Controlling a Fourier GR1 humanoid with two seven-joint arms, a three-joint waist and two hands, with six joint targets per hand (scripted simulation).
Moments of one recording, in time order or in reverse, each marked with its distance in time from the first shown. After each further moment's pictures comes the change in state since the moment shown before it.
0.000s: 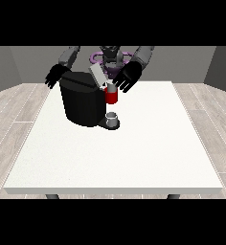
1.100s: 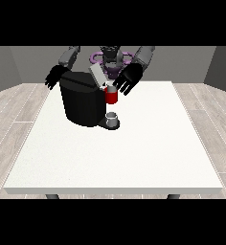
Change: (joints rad) left arm -0.006 0.015 -0.008 0.004 -0.035 -0.004 -0.041; right arm -0.017 0.006 0.002 -0.007 0.012 -0.027 0.007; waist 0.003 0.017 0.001
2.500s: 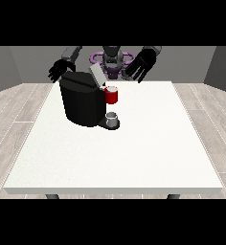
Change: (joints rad) left arm 0.137 -0.082 0.015 -0.019 0.020 -0.061 -0.009; right arm 0.143 0.010 -0.020 0.040 -0.025 0.007 -0.041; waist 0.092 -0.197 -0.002
